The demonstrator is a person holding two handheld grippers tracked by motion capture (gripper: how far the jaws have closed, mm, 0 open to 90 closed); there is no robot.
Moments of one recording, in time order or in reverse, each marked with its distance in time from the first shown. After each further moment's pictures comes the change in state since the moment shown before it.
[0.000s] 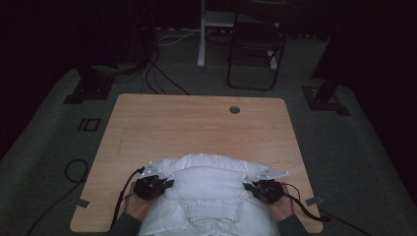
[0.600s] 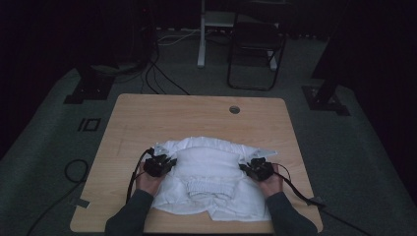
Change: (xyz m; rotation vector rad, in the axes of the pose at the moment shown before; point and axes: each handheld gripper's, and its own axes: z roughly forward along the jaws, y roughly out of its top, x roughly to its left) left arm 0.037 0.052 0.046 -0.023 0.168 -0.009; right arm -0.042 0.042 0.049 0.015 -0.075 0.033
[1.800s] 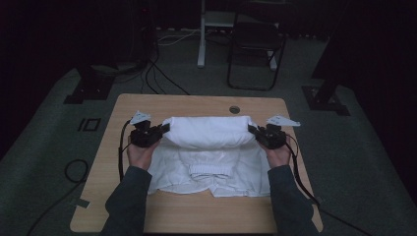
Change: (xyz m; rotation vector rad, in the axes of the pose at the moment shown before) left arm 0.027 0.081 -0.079 -0.315 -0.078 -0.153; right arm -0.032 0.091 -0.062 -0.344 -0.067 0.077
